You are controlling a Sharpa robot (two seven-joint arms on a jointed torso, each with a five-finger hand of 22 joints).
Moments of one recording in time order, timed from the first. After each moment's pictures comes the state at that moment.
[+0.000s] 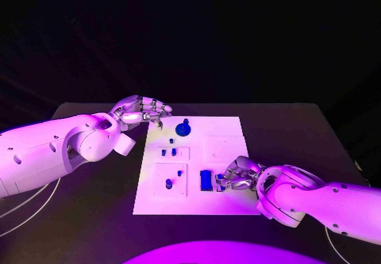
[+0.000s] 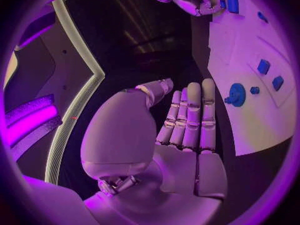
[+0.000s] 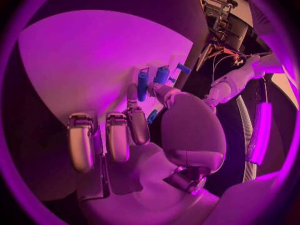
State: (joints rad) left arm 1.20 -0.93 -0.02 1.49 -0.28 -0.05 0.24; left_hand 1.37 -0.20 0.61 0.05 0.15 0.82 0.21 0.33 0.34 0.86 0.16 0.45 0.17 0.94 0.08 1.16 0.42 0.17 0.85 0.18 0.89 0.72; right arm 1.07 -0.89 -0.18 1.83 -1.12 -0.44 -0.56; right_hand 1.03 -0.22 0.58 0.18 0.28 1.05 0.05 0.38 0.67 1.47 -0.02 1.35 1.31 1.47 -0.08 1.54 1.31 0.01 1.47 0.03 1.55 1.31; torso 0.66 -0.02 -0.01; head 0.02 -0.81
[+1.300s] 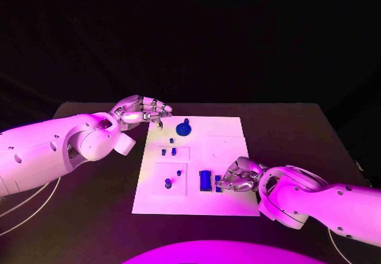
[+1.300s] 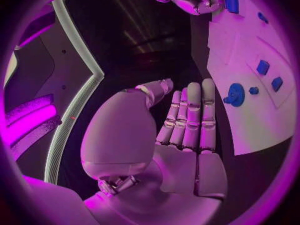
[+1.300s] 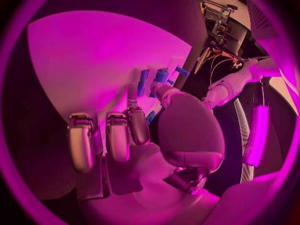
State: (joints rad) left arm 1.20 -0.94 -0.02 1.49 -0.28 -0.04 0.23; left_hand 1.37 -0.20 0.62 0.06 0.15 0.81 0.21 0.33 0.34 0.86 0.16 0.45 0.17 0.94 0.08 1.16 0.42 0.17 0.85 0.18 0.89 0.72; right arm 1.07 -0.91 -0.18 1.85 -1.14 -0.42 -0.54; right_hand 1.09 -0.22 0.43 0.19 0.18 1.06 0.05 0.36 0.66 1.47 -0.02 1.35 1.31 1.47 -0.08 1.54 1.31 0.01 1.47 0.03 1.55 1.31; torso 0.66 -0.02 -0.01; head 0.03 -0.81
